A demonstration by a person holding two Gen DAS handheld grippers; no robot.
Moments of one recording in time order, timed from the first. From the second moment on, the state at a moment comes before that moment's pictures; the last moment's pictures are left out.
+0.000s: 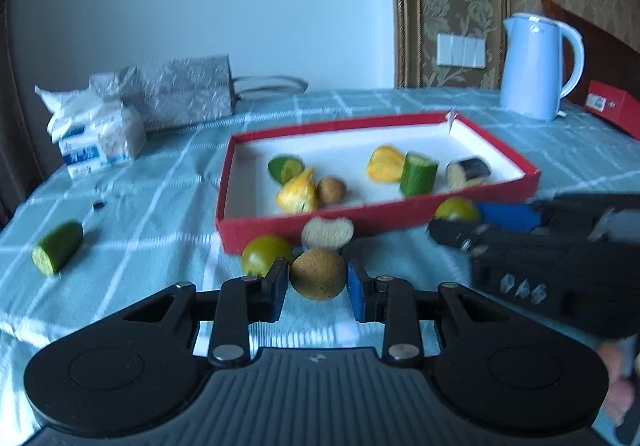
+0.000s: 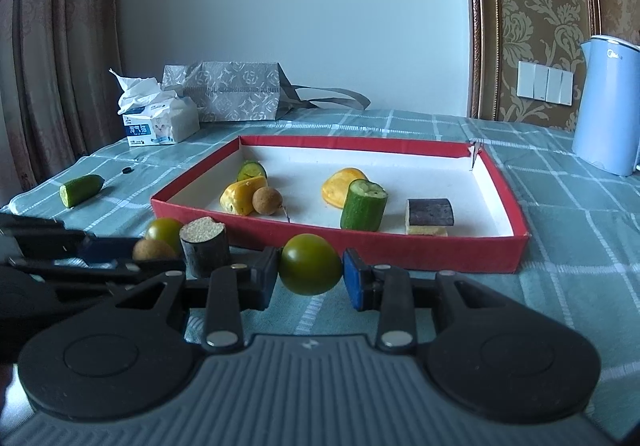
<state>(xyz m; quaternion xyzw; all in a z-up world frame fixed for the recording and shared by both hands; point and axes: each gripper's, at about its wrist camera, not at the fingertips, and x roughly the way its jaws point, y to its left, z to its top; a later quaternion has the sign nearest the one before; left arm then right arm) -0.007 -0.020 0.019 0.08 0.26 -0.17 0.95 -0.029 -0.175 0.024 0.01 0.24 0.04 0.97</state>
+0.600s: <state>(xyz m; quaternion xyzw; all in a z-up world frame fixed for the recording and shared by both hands) 0.092 -0.074 0.036 0.13 0.25 -0.13 0.95 -0.027 -0.175 0.023 0.02 0.25 0.04 0.97</state>
